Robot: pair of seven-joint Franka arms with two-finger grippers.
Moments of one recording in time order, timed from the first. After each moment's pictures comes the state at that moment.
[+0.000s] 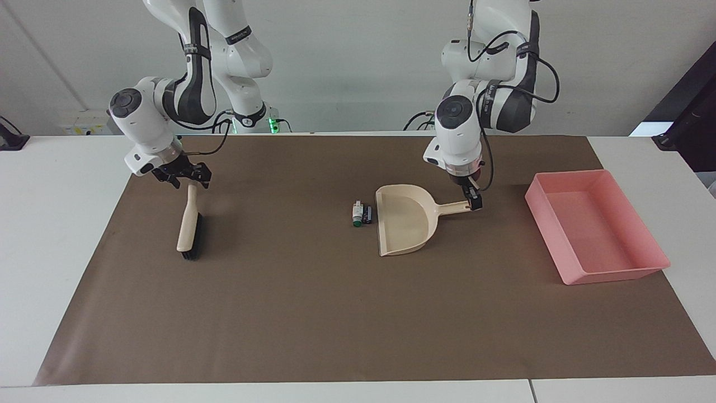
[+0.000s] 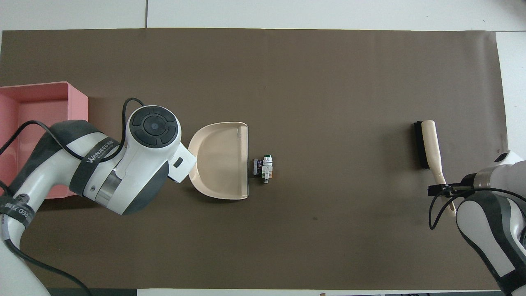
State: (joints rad) left arm -0.48 0.08 -0.01 -2.04 0.35 1.90 0.85; right arm -0.20 -0.19 -0.04 -2.52 0.00 2.23 -0.19
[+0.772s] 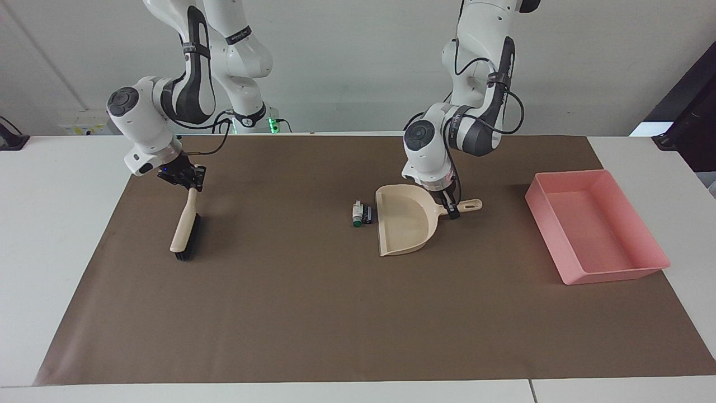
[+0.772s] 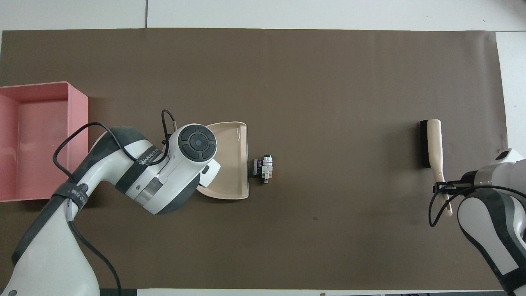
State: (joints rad) left arm -0.55 0.18 -0.01 -2.07 0.41 1.99 0.70; right arm -0.20 -0.19 -0.03 -2.50 0.04 2.23 -0.20
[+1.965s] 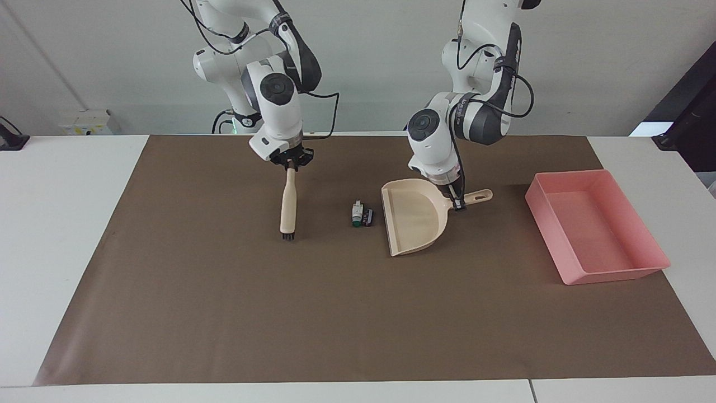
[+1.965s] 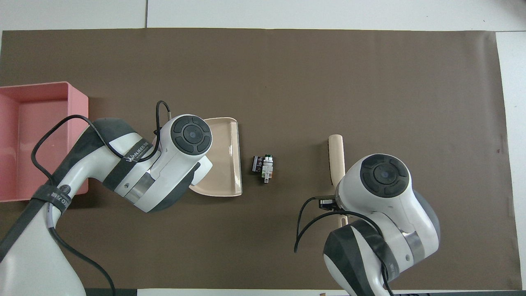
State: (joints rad) left arm -0.55 0.15 0.00 -2.02 0.45 1.88 0.86; right arm 0.47 -0.12 0.02 -2.31 0.06 1.98 0.52
